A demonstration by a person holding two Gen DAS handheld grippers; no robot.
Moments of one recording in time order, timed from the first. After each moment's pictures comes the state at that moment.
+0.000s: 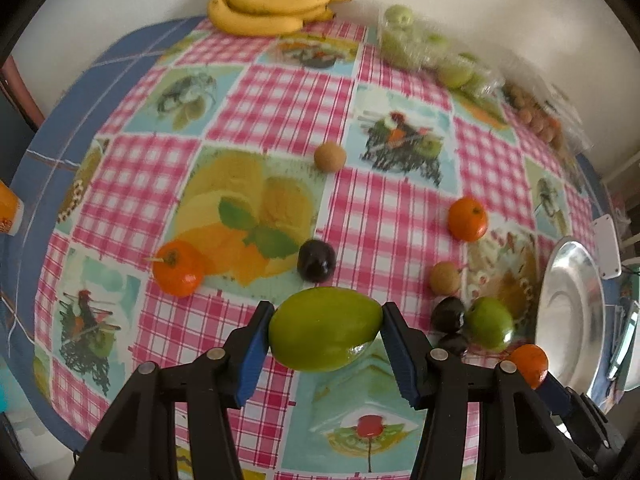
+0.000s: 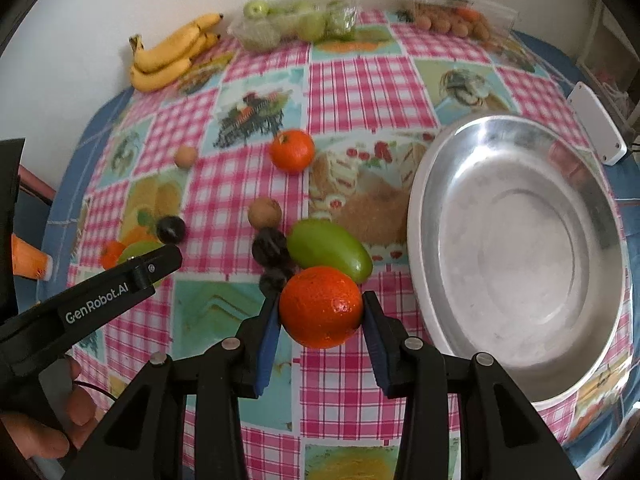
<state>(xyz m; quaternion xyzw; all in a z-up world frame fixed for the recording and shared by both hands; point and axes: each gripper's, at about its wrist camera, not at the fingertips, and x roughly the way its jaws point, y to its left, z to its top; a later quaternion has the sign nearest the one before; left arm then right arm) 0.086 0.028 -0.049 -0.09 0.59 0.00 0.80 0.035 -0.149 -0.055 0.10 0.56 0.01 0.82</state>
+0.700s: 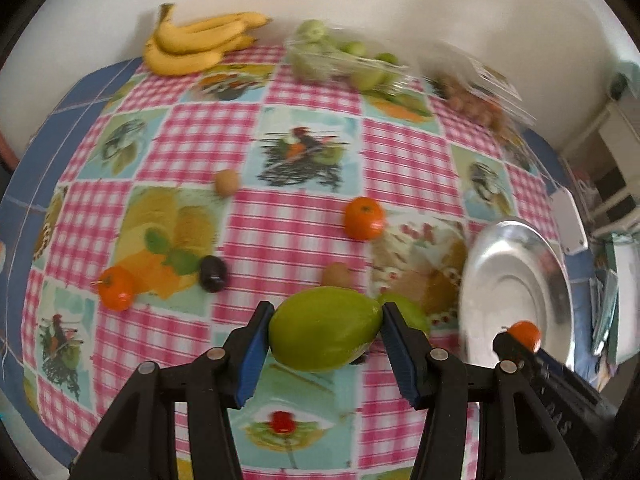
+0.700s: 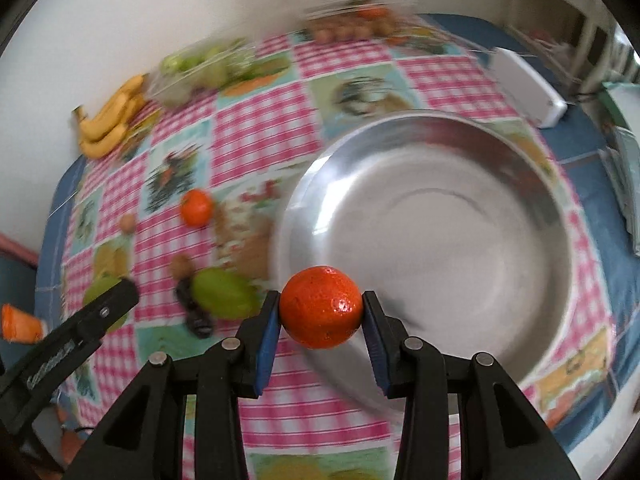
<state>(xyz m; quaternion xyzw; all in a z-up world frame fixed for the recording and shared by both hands) 0.076 -0.049 -0.024 -0.06 0.56 -0.07 0.82 0.025 -0.238 -0.050 0.17 0.54 -0.09 0.82</state>
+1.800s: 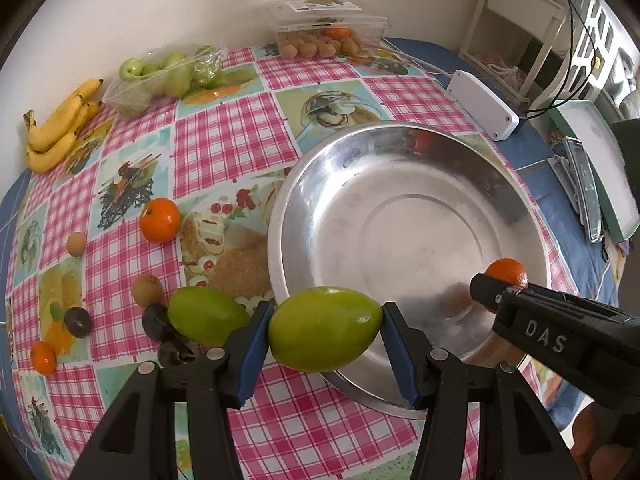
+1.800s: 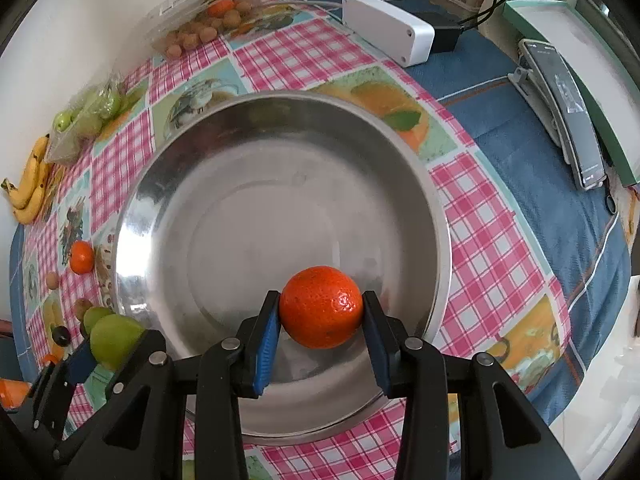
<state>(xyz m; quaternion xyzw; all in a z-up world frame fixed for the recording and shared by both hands) 0.042 -0.188 -0.050 0.09 0.54 -0.21 0.81 -0.001 -0.338 -0.079 0.22 0.57 -0.19 0.77</state>
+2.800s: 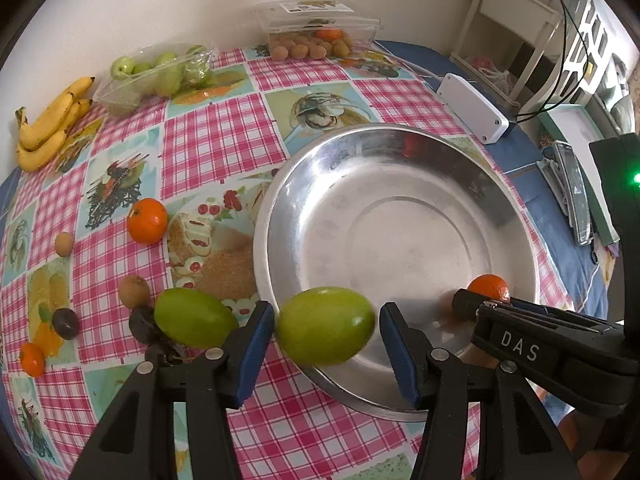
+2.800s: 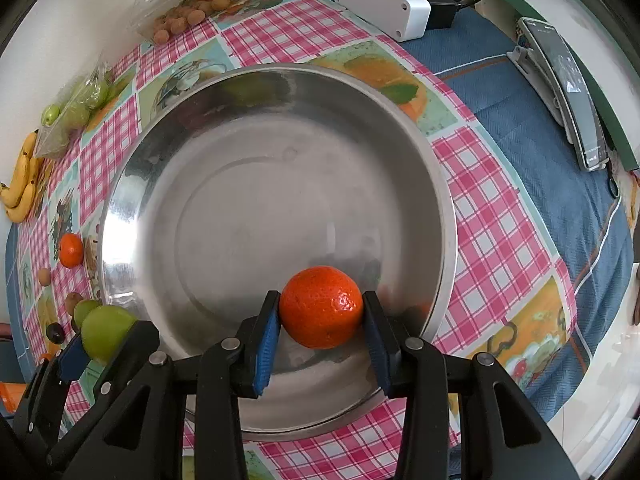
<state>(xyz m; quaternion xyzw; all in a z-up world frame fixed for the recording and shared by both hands) 0.044 -0.188 -0.049 0.07 0.54 -0.23 0.80 0.003 -0.332 -0.093 0.23 0.59 -0.19 0.75</state>
